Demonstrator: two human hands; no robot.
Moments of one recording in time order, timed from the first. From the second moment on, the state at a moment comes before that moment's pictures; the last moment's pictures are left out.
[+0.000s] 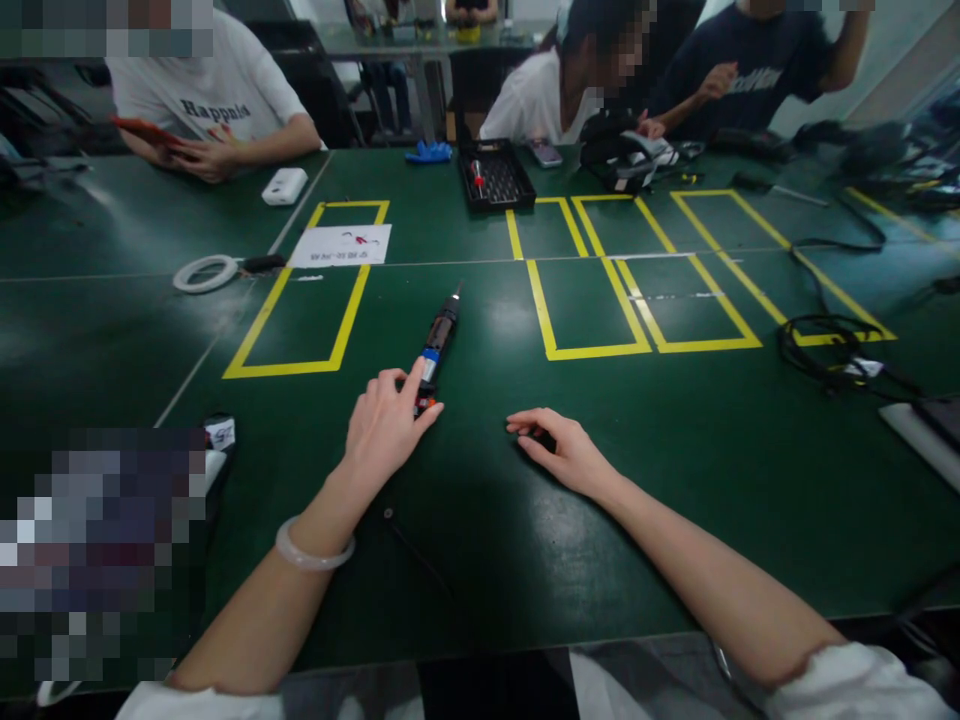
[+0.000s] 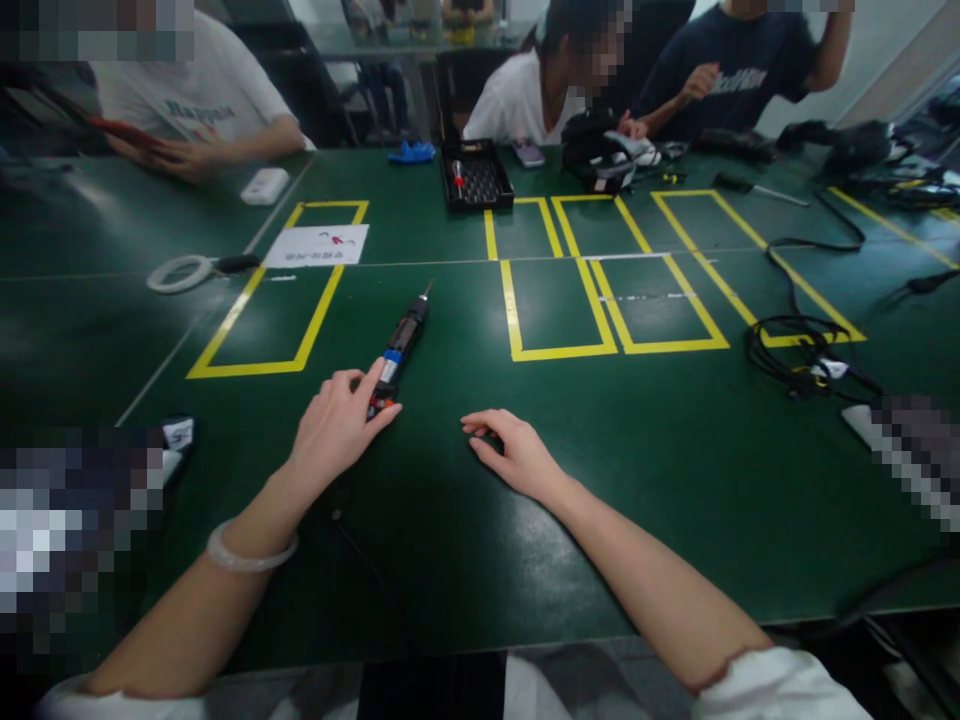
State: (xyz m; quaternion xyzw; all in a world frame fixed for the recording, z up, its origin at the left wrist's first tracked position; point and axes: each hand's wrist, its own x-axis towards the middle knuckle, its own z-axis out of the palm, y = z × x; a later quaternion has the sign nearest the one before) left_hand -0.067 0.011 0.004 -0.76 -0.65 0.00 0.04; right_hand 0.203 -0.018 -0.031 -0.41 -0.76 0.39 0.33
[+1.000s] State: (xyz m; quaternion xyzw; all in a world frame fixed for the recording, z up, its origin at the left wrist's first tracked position) left_hand -0.203 0.040 0.004 -0.56 -0.82 -0.04 0.09; right_hand 0.204 -0.016 -0.027 -0.41 -0.77 0.38 0.30
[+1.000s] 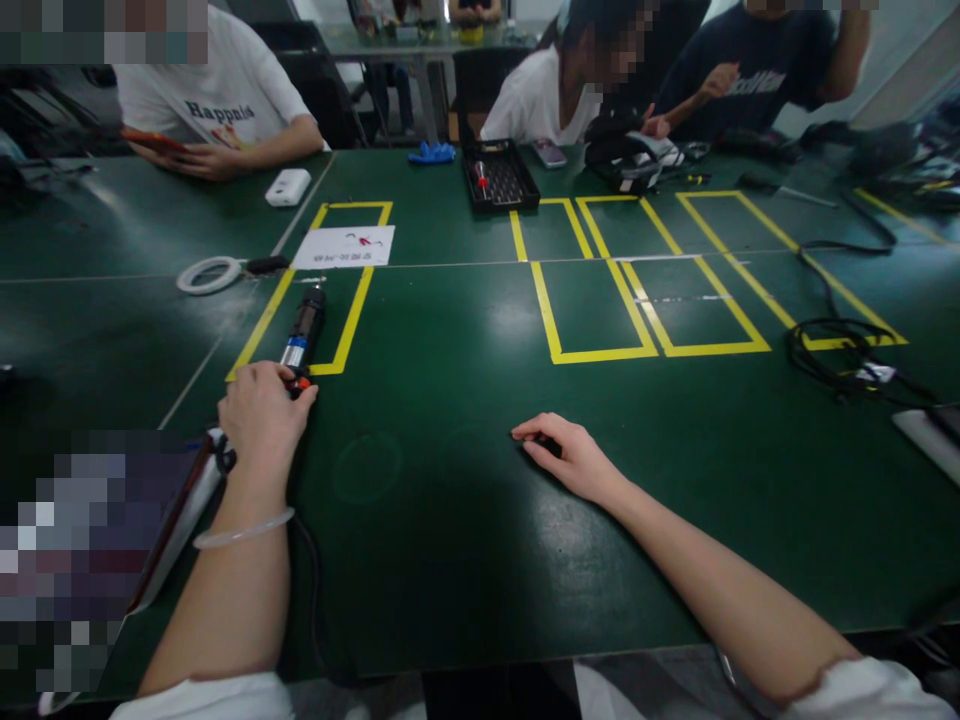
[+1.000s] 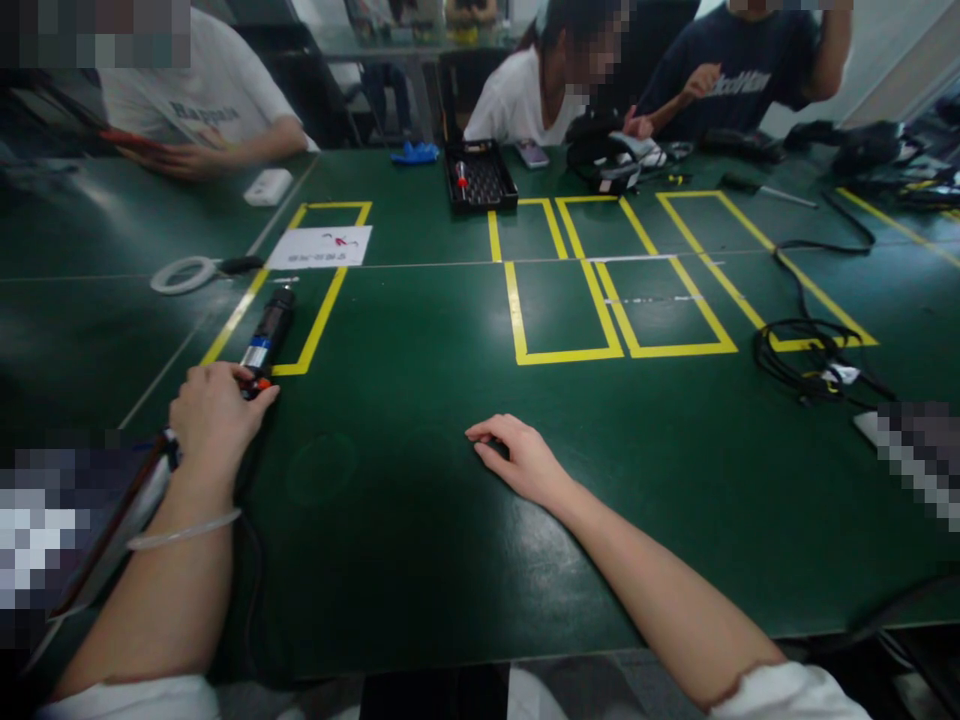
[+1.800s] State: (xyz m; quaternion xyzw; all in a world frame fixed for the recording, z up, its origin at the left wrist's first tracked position) left_hand -0.017 0.000 0.003 -0.57 -0.34 -0.14 -0.74; right_hand 0.198 -0.018 -0.031 -0.35 -0.69 0.55 0.32
